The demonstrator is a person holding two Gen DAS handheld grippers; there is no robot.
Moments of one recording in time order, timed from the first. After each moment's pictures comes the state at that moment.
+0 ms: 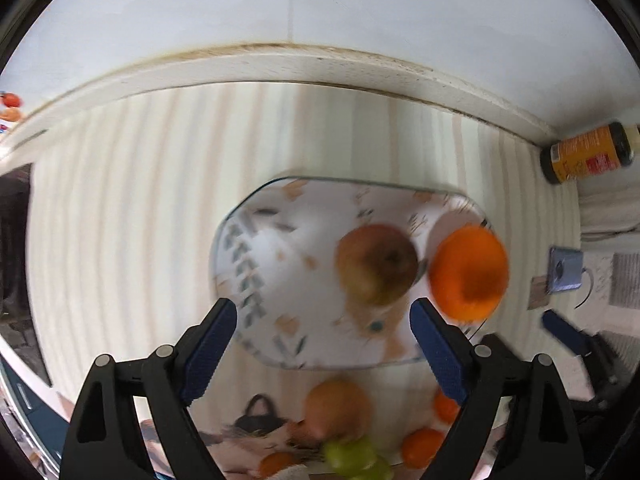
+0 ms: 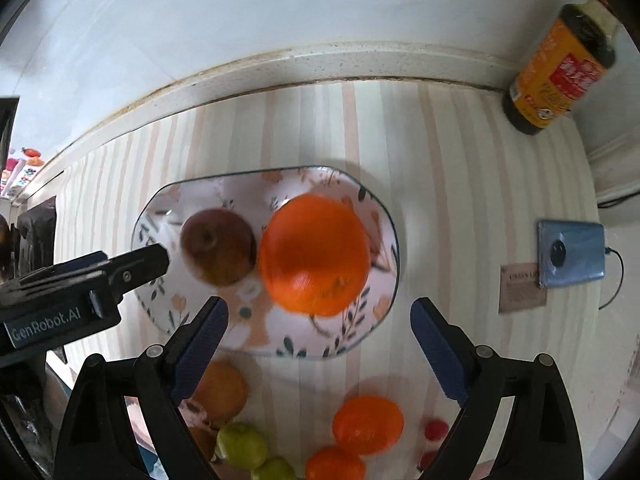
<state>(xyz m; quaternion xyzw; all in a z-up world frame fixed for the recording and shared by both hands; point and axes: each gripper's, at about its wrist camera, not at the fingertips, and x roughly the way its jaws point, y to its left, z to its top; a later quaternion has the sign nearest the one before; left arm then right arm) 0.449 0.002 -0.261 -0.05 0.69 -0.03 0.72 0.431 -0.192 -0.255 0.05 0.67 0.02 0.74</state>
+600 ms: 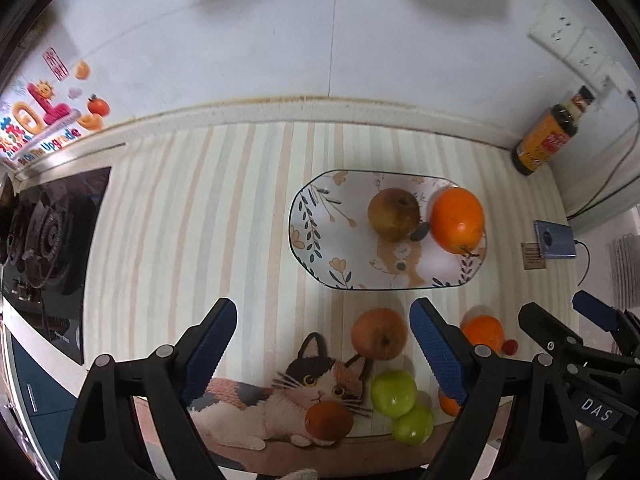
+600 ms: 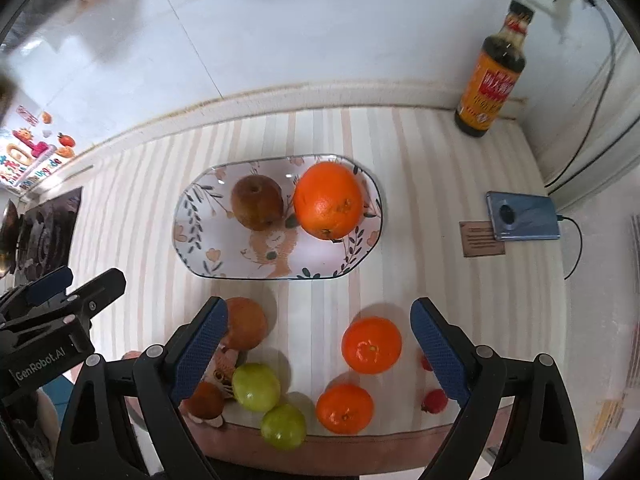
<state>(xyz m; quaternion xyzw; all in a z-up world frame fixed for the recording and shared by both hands) 0.326 0.030 -0.174 -0.02 0.59 -0.01 0.81 0.319 -0.169 -0.169 0.04 0.59 0.00 0.80</state>
